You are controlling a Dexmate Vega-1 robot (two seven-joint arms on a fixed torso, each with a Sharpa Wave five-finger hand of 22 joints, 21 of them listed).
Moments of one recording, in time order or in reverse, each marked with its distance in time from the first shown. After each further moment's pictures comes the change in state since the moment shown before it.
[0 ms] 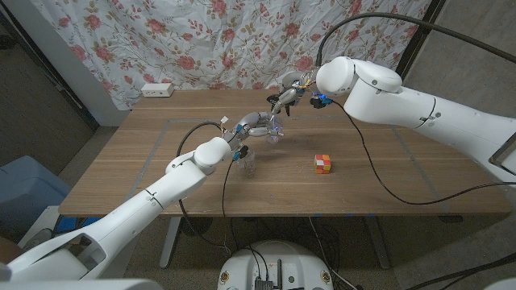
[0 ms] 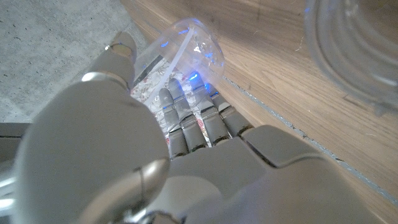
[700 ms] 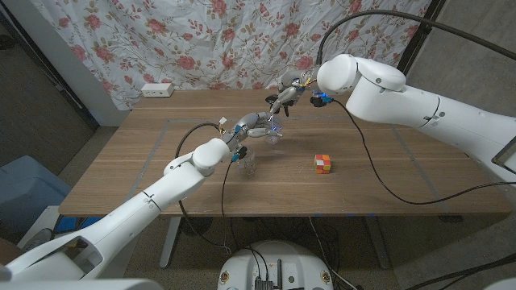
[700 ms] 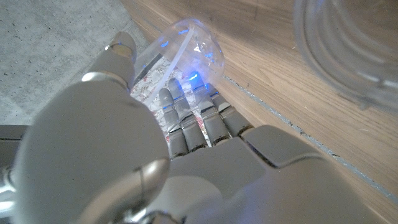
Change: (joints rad) left arm 0.018 0.013 -0.010 -0.021 0.002 -0.001 0.013; left_hand 0.000 0.000 0.000 0.000 0.000 0.000 0.000 0.000 0.000 0.000 0.000 0.001 0.000 0.000 0.000 0.000 -0.004 0.000 0.000 0.000 0.000; right arm 0.003 -0.008 0.008 -0.021 0.011 -0.007 0.005; right_hand -0.026 0.002 -0.004 0.004 -0.015 -0.151 0.051 -0.065 -0.023 -0.026 0.004 -0.008 0.000 -0.008 0.000 -0.007 0.005 0.000 0.000 -0.004 0.000
